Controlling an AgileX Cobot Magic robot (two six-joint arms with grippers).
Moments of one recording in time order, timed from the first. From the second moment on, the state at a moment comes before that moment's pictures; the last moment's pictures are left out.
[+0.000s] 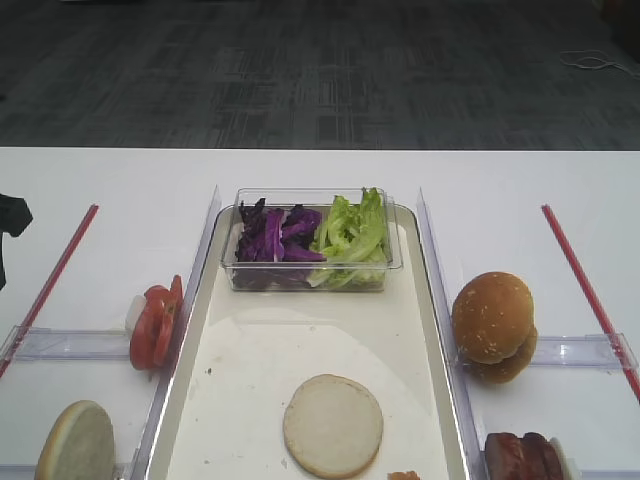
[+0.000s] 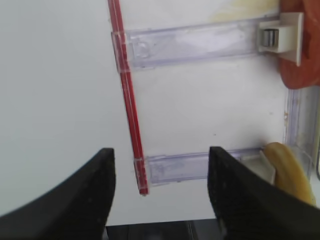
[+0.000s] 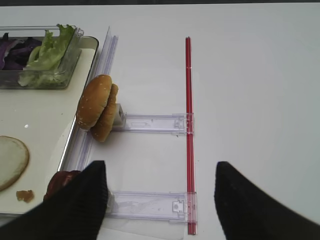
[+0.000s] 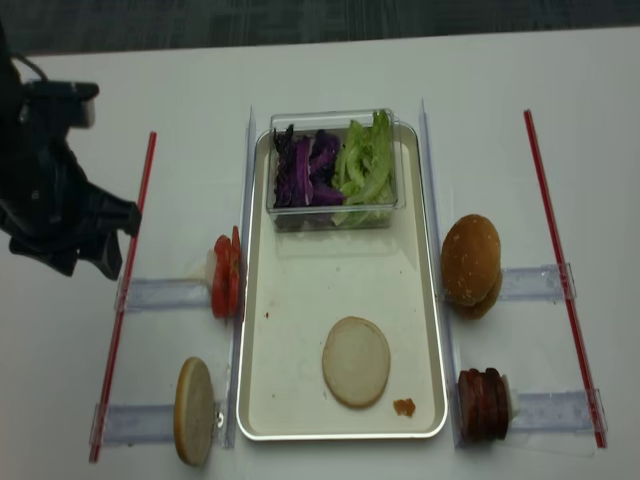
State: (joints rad) left arm -0.03 1.49 -1.10 0.03 1.22 0.03; right arm -0.06 -0.02 -0.48 0.18 1.12 -0.08
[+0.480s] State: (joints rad) left arm -0.03 1.26 -0.98 0.03 1.22 0.03; right arm -0.06 -0.02 -0.48 0.18 1.12 -0.08
